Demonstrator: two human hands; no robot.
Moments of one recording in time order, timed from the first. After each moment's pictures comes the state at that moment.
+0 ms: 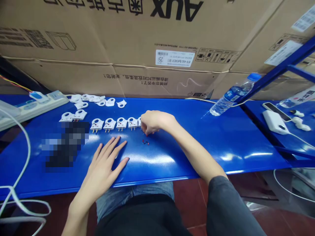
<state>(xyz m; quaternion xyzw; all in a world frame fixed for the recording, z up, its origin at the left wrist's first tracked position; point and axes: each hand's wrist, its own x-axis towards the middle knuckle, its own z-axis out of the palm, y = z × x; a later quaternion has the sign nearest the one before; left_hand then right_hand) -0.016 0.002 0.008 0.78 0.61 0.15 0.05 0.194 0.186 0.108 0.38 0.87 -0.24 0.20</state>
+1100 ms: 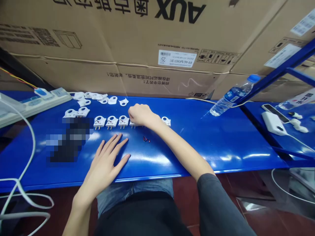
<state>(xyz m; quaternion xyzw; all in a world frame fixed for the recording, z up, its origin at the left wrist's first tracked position) -0.017 0.000 0.008 0.78 0.61 0.16 0.05 0.143 0.187 0.090 0.42 0.90 -0.10 0.05</state>
